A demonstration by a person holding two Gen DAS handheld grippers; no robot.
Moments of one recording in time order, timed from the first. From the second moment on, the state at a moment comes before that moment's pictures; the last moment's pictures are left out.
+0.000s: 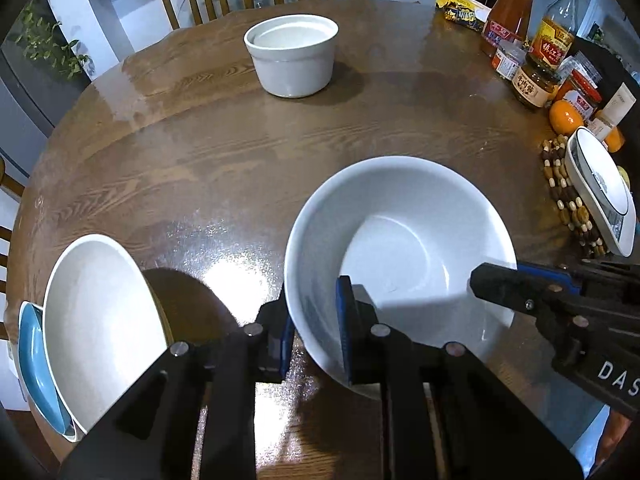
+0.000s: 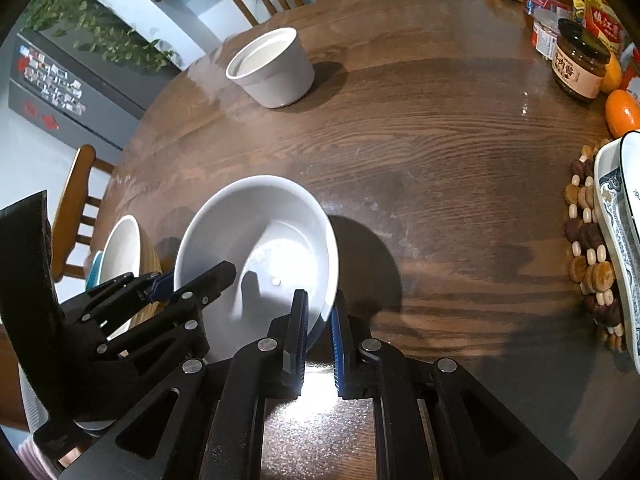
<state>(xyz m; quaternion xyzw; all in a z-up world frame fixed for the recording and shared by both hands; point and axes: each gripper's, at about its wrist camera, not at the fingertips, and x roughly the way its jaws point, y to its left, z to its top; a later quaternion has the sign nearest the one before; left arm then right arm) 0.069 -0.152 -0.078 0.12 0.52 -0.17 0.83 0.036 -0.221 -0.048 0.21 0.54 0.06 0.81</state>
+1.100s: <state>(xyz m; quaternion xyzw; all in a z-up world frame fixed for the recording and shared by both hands) 0.044 -0.003 -0.029 0.04 0.47 -0.02 0.88 0.061 -0.073 0.003 0.10 0.51 0.19 0.83</state>
